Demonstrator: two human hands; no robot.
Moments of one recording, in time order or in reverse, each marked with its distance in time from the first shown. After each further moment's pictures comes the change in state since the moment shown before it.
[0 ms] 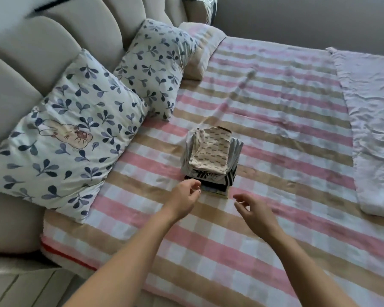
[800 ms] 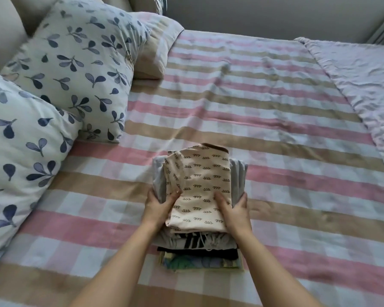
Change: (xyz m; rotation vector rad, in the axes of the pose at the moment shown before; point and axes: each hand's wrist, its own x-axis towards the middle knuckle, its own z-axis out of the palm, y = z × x) left_hand 0.316 -0.191 0.095 -0.441 0.108 -0.275; right_hand 0.295 0.117 0.140 0.440 0.314 0.576
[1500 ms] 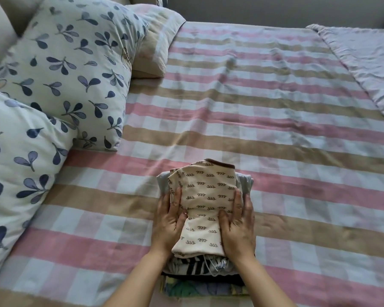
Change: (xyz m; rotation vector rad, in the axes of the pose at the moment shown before) left_hand 0.013 -0.007 0.020 0.414 -0.022 0.615; right_hand 0.021 0.016 0.027 -0.361 0.159 -0.424
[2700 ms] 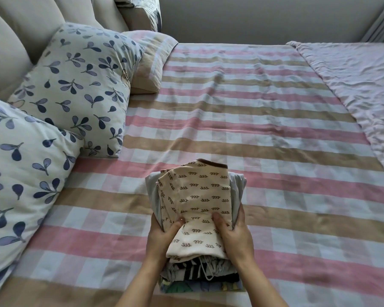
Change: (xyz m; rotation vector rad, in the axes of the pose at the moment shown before) left_hand -0.058 0.055 -0.022 -0.620 0.090 -0.582; right_hand -0.051 -0.009 -0.060 0.425 -0.083 0.242
